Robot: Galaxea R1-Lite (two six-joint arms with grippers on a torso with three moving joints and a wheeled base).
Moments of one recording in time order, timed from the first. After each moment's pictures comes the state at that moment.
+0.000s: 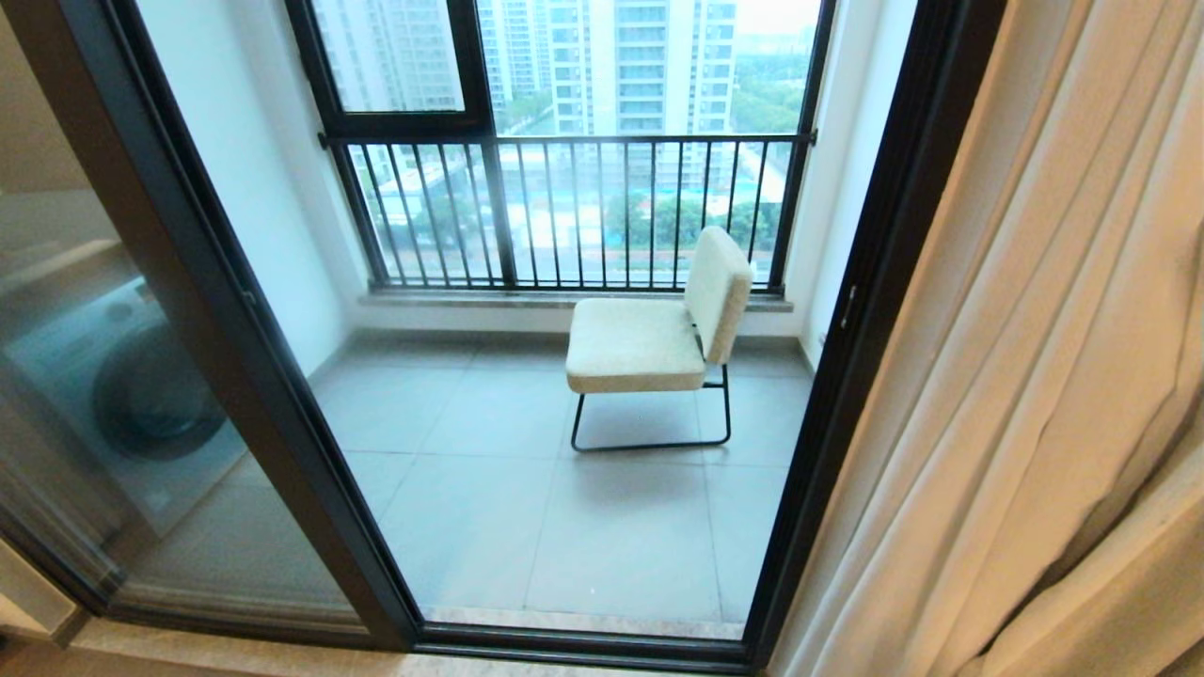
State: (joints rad) left arm 0.00 0.00 0.00 -0.01 0.00 0.01; right arm -0.45 0.96 -0.87 -0.11 0.59 0.04
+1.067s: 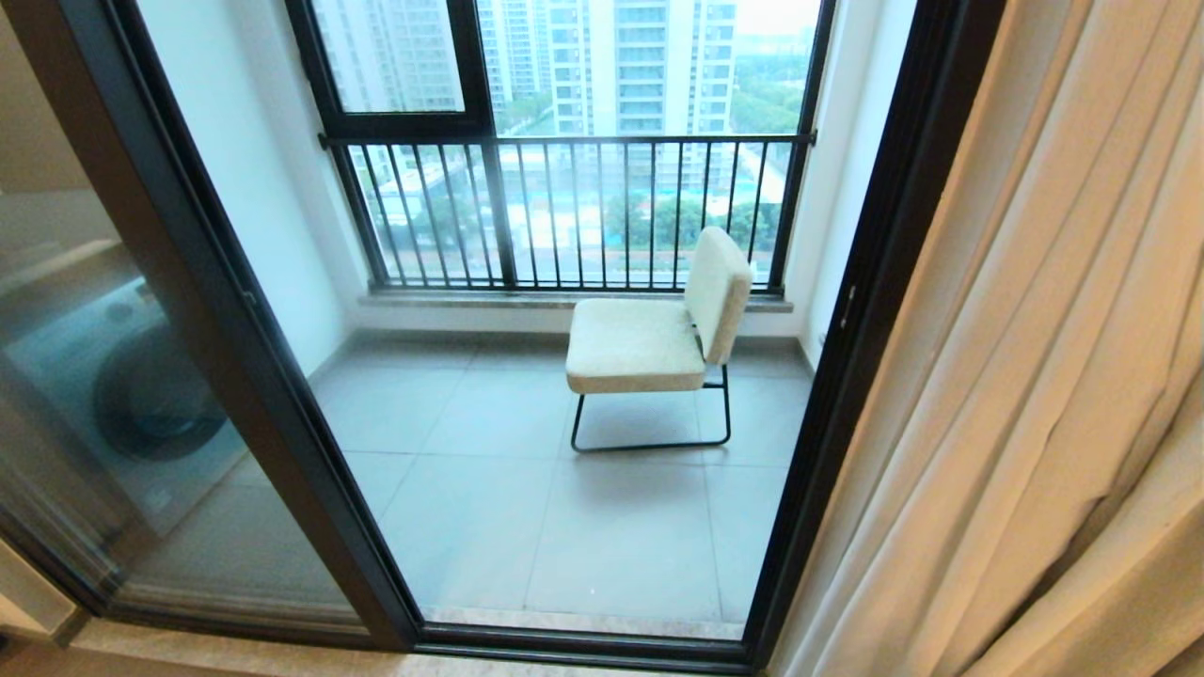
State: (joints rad) left arm 0.00 0.00 0.00 -0.01 0.00 0.01; right arm -0.44 0.60 -0.72 0.15 0.55 -0.01
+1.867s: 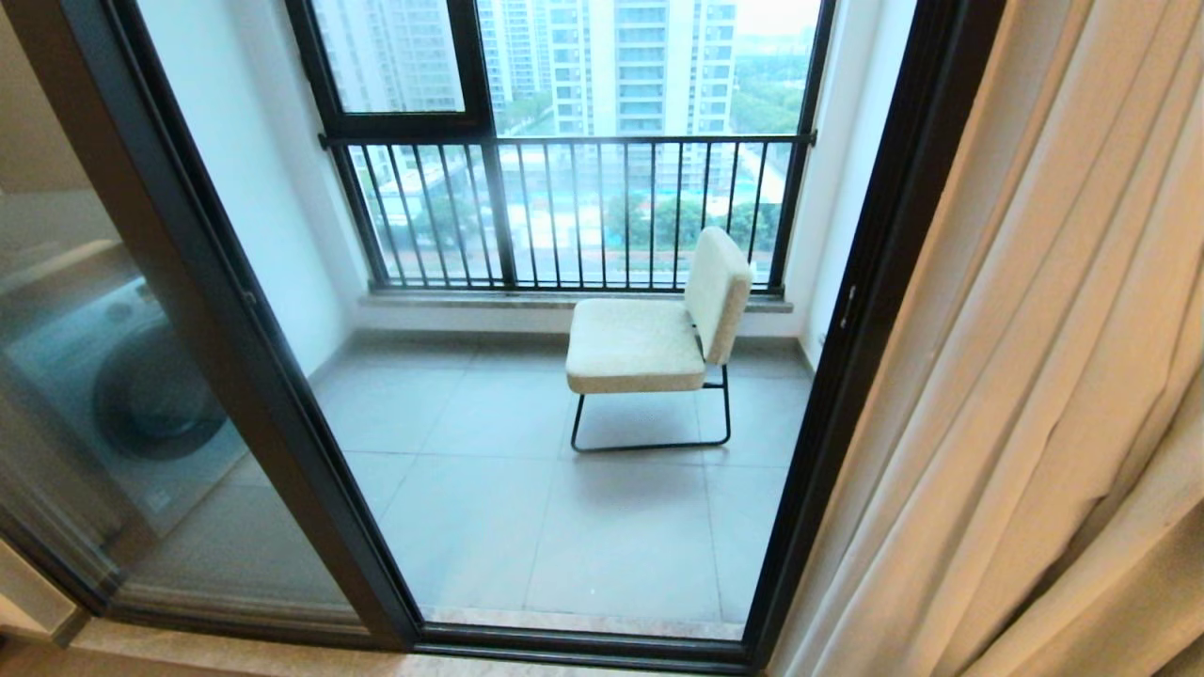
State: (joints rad) left arm 0.00 0.00 0.00 -0.01 0.00 0.01; right arm -0.19 0.44 -0.26 -0.16 0.29 -0.10
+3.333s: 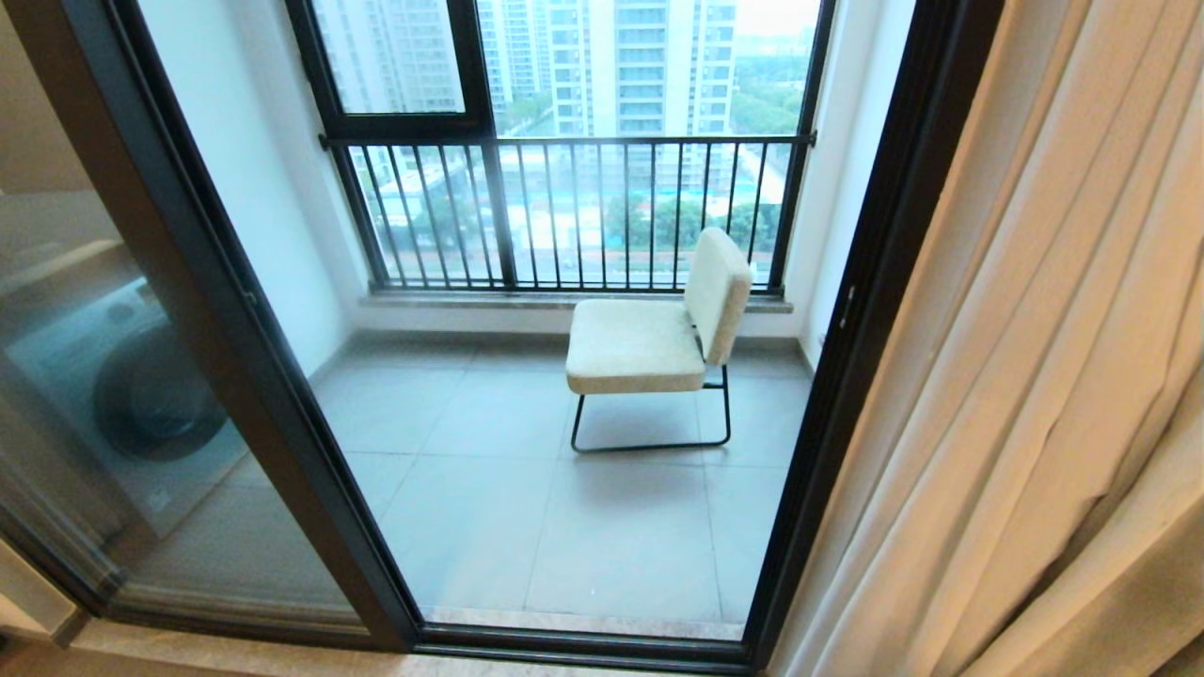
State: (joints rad) left arm 0.00 0.00 0.00 -0.01 0.00 0.01; right arm 0.00 0.00 0.00 0.00 0.04 -0.13
